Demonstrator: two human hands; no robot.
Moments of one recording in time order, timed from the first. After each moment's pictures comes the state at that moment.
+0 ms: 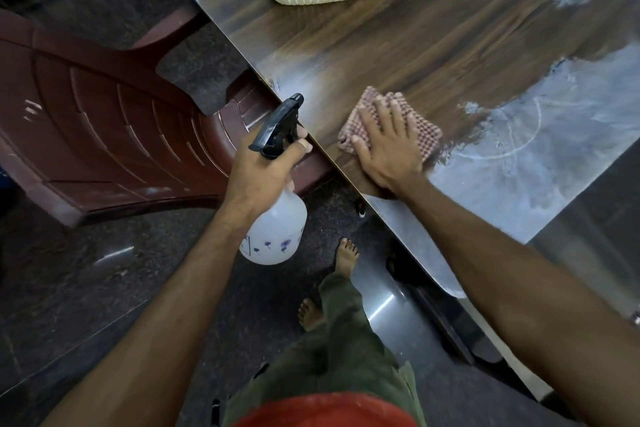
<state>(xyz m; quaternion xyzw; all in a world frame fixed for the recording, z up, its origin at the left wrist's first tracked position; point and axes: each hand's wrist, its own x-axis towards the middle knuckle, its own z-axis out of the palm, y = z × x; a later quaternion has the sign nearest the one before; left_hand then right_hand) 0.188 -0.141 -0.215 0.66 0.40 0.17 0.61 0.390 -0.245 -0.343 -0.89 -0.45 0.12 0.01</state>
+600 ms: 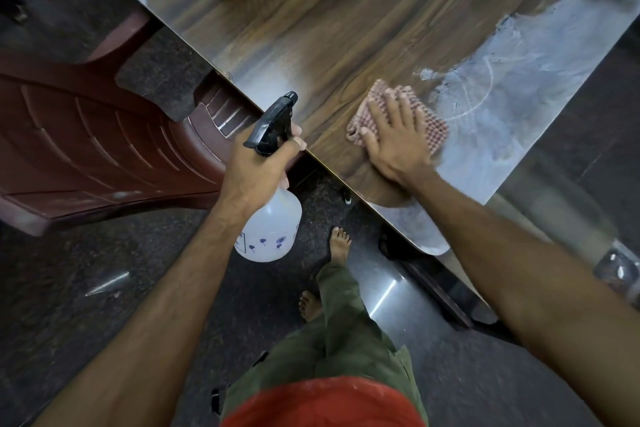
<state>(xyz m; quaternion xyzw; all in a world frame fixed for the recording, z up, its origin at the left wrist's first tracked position) 0.197 -0.181 -0.214 0.71 0.38 0.13 0.58 0.399 -0.324 -0.345 -0.92 -0.37 0.12 0.03</state>
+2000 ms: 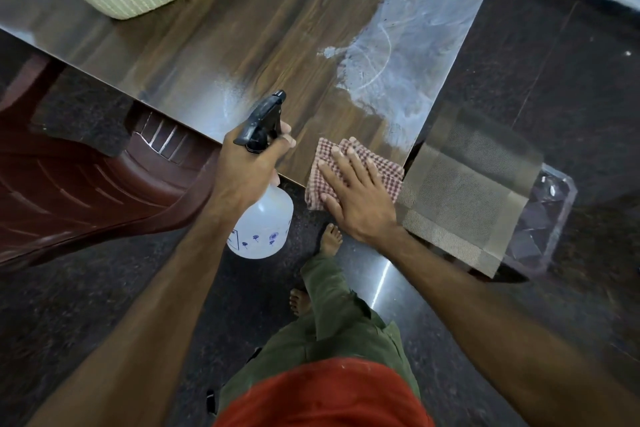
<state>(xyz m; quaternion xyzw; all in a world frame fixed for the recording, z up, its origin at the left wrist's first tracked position) 0.240 -0.257 -0.215 0.74 0.28 0.06 0.61 0.293 -0.452 -0.345 -0.92 -0.37 0.13 0.05</state>
